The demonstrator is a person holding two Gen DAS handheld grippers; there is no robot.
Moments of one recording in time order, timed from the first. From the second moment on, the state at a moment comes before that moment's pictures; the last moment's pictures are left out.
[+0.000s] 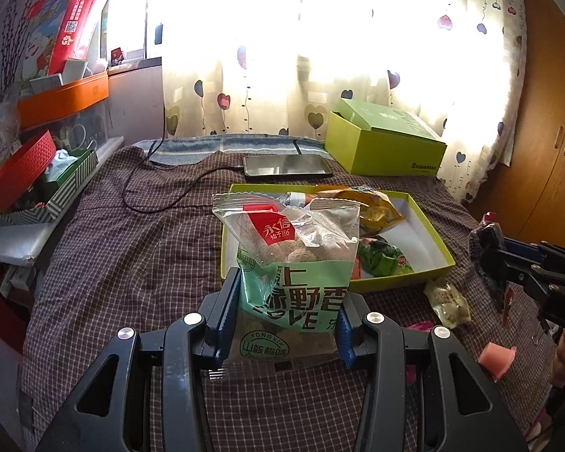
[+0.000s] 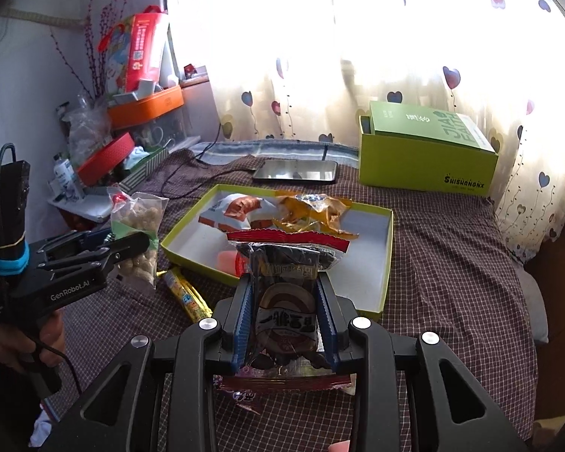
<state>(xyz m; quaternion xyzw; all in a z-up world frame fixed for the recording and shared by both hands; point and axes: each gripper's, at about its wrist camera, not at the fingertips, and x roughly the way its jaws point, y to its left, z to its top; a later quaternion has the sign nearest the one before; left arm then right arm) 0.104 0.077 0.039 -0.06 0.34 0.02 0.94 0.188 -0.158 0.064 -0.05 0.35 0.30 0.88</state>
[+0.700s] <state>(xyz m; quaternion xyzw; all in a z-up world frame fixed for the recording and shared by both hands) 0.198 0.112 0.032 -0.05 0.36 0.03 0.93 0.279 -0.154 0.042 -0.05 0.39 0.28 0.88</state>
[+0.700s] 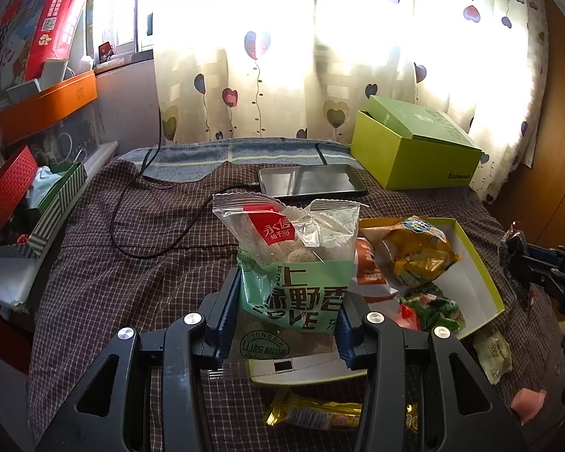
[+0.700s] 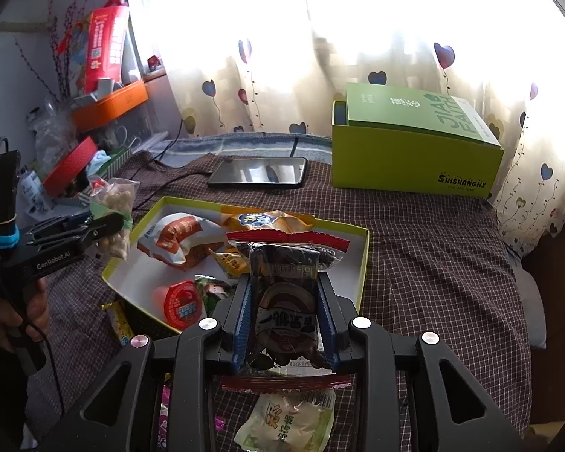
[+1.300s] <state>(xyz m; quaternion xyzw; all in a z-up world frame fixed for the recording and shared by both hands) 0.246 0.105 -0.002 -0.04 0.41 -0.02 0.91 0.335 -0.148 0.006 -0.02 0.44 0.27 0.86</state>
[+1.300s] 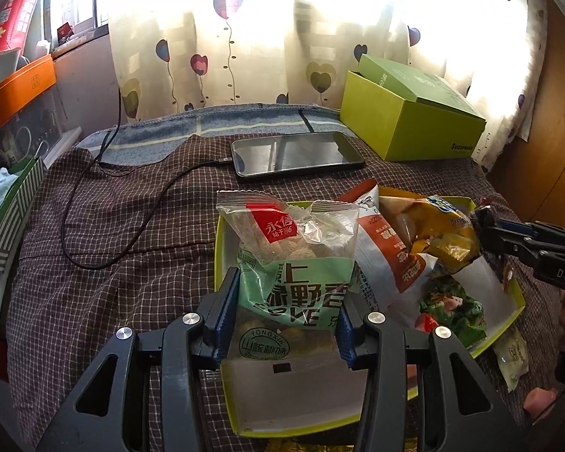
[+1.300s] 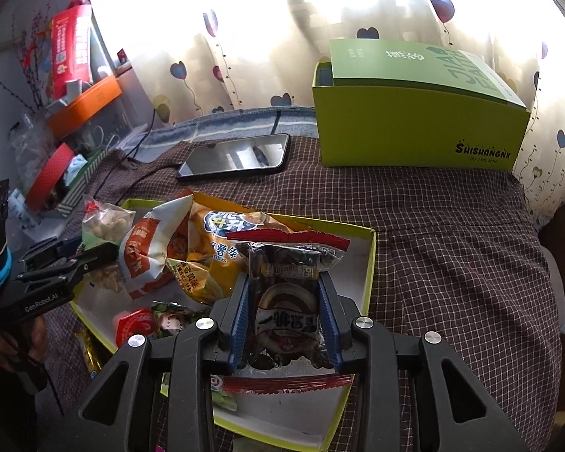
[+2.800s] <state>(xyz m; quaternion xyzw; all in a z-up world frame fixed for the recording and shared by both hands) 0.075 0.042 0.015 -0.09 0.37 -0.01 0.92 0.138 -0.173 0.029 -0.05 0.40 0.30 0.86</state>
